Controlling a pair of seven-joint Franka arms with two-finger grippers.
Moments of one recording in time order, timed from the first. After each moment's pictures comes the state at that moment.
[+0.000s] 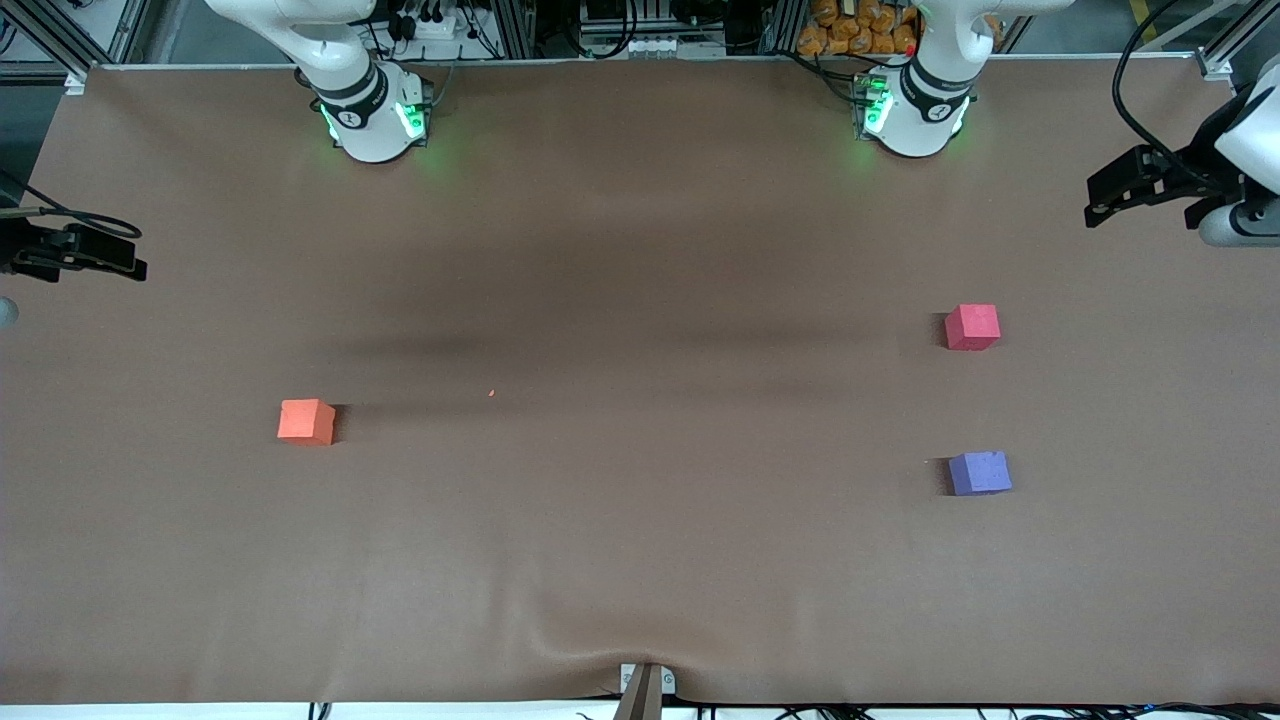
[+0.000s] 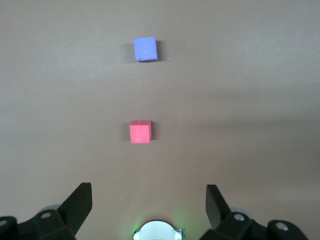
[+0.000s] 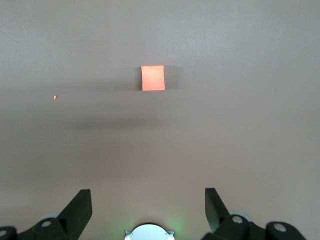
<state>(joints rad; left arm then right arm) -0.06 0.05 -0.06 -1.37 0.02 1.35 -0.07 -0.02 0.13 -0.06 -1.40 0.00 1.36 -0.08</state>
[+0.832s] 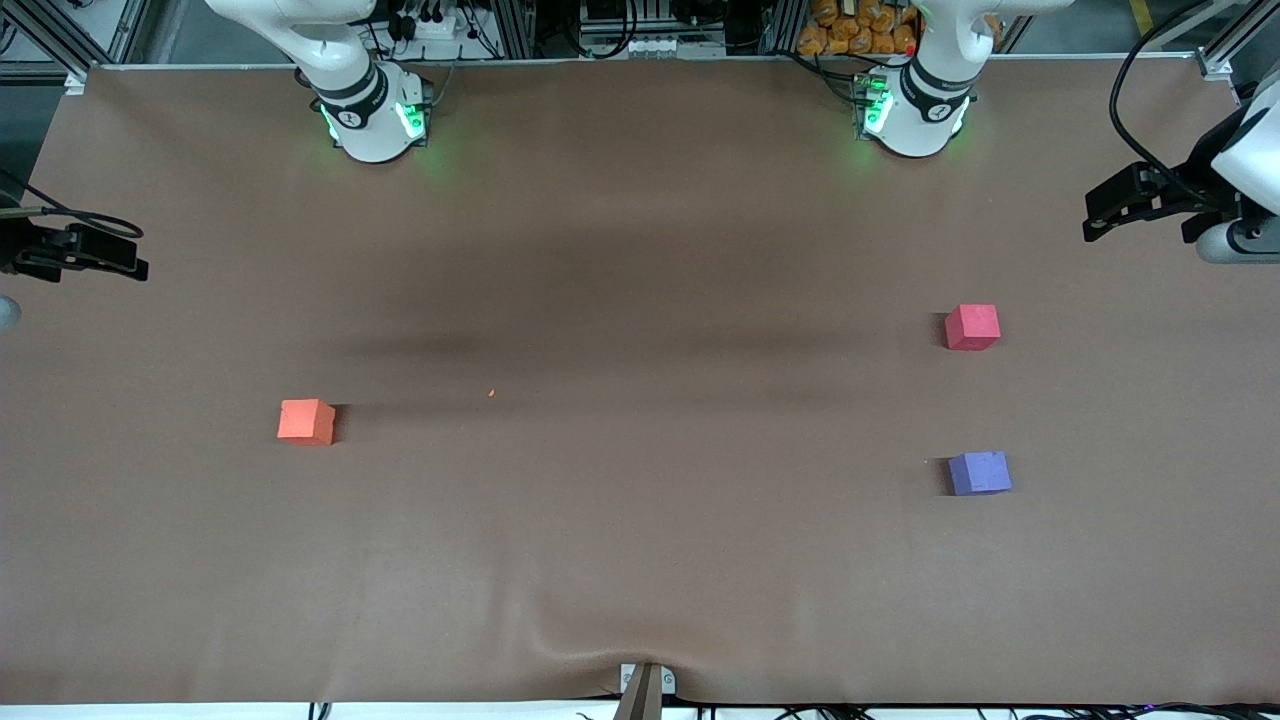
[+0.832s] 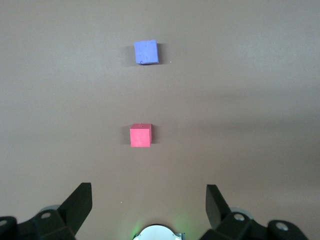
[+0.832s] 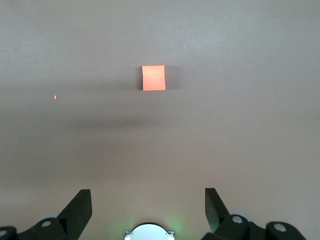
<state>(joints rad) -0.05 0.05 -0.05 -1.39 0.02 1.37 -0.07 -0.02 0.13 -0.06 -1.40 0.00 1.36 -0.08</state>
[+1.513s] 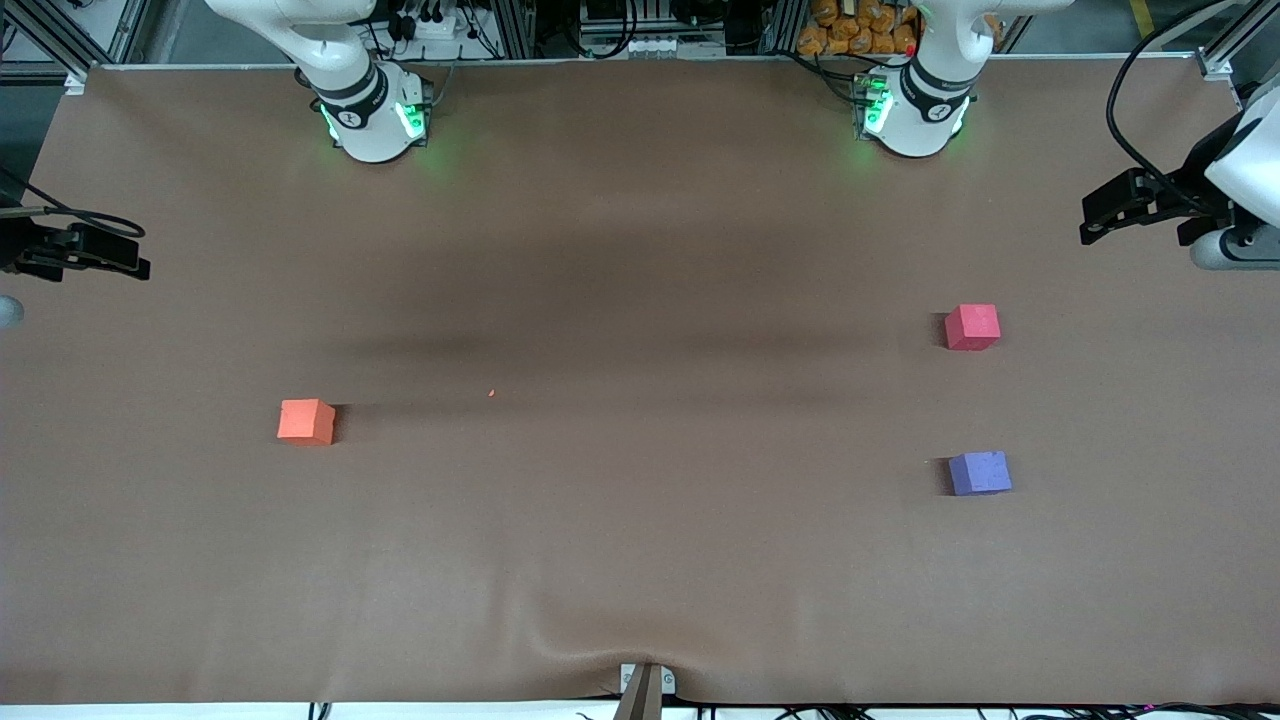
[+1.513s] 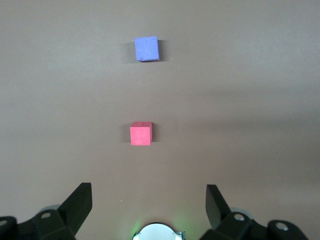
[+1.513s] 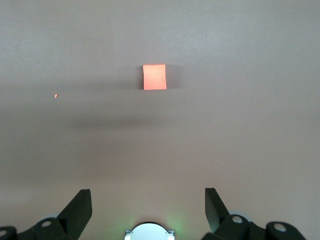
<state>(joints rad) -0.05 0.06 -0.05 -1.41 0.02 1.37 -0.07 -0.02 0.13 -0.05 -1.40 0.00 1.35 -0.08</state>
